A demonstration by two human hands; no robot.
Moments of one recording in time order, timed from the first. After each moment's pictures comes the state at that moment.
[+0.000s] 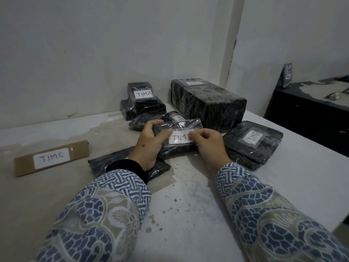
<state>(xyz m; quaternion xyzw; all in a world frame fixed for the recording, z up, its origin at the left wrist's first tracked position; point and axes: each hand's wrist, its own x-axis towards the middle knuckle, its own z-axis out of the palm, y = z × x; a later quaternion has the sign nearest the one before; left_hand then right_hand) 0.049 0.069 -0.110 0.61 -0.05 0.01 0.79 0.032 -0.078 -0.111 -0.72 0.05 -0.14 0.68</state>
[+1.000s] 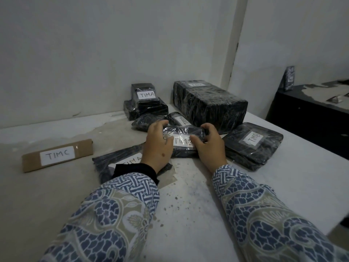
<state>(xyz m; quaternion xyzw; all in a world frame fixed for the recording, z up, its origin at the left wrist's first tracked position) 0.039 0.062 -0.117 0.87 -0.10 0.20 0.45 0.039 -0.085 -0.128 -0.82 0.03 -0.23 0.52</state>
